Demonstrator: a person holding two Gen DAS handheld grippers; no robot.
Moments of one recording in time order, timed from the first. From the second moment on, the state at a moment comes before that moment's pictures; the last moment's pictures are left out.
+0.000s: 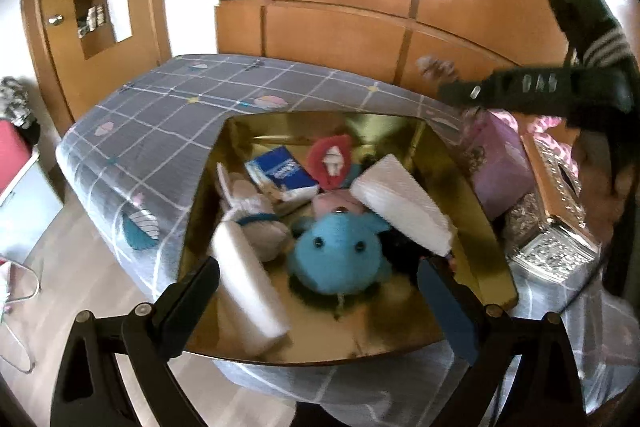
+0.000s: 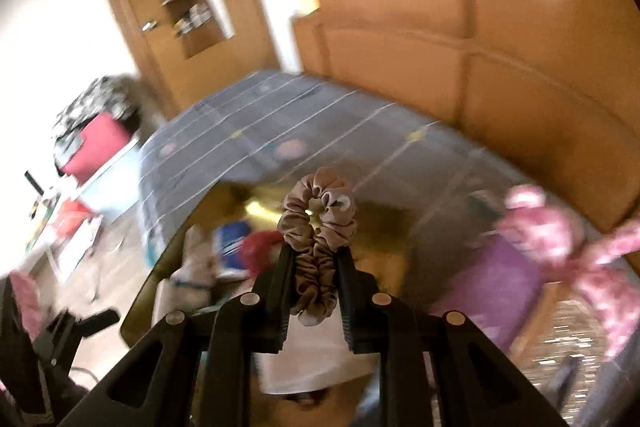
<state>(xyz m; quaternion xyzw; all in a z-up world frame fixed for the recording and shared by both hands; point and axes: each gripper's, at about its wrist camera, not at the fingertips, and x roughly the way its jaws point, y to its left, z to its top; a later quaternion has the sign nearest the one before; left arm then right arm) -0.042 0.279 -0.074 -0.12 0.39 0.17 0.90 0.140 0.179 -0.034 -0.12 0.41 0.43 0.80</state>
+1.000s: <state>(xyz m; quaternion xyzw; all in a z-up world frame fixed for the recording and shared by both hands) -0.051 0.298 -0.077 -0.14 0.38 0.21 0.89 0.096 0.179 -0.075 -0.09 0.46 0.42 0.78</state>
